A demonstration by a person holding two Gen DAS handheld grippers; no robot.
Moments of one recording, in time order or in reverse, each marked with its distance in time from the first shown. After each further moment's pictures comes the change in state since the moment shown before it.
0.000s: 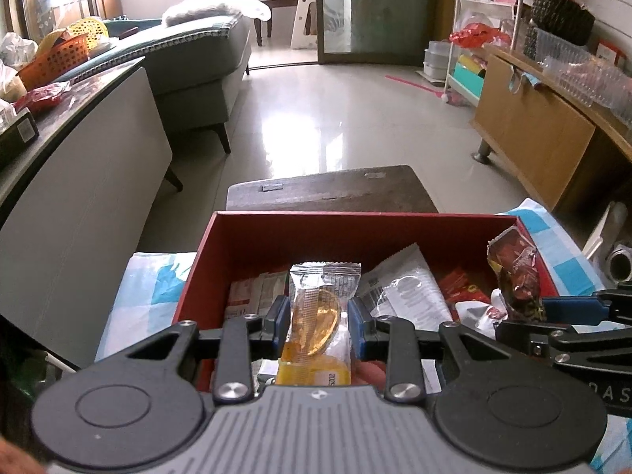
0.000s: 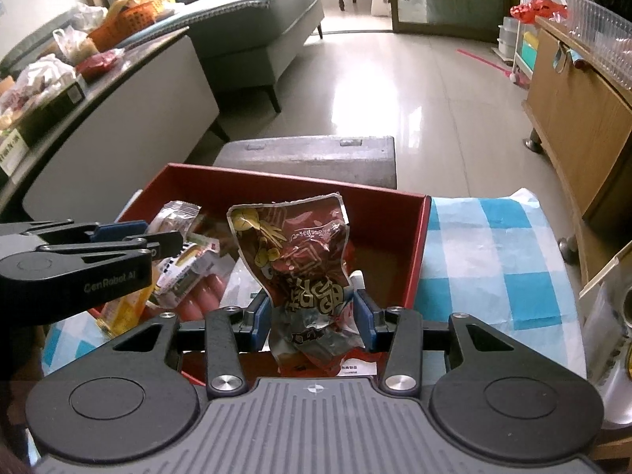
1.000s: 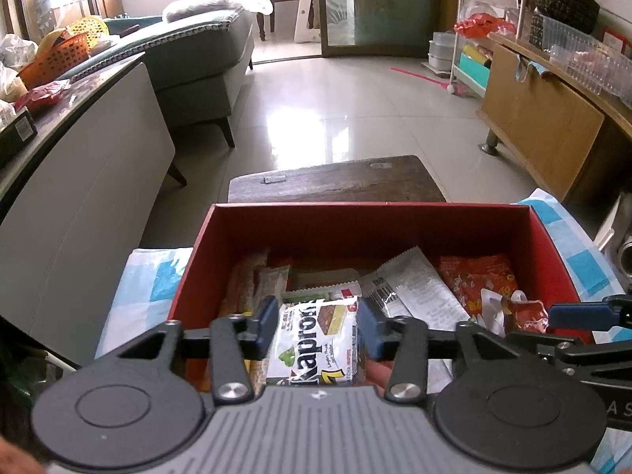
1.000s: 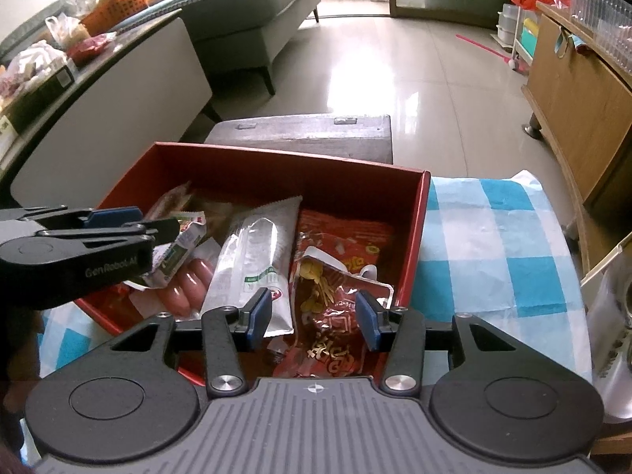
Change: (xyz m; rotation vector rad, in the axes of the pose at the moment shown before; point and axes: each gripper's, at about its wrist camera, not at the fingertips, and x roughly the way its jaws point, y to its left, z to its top) left arm 0.011 -0.003 -0.002 0.012 0.011 0.028; right arm 0.011 -0.002 -0.004 0.001 0.037 -0.014
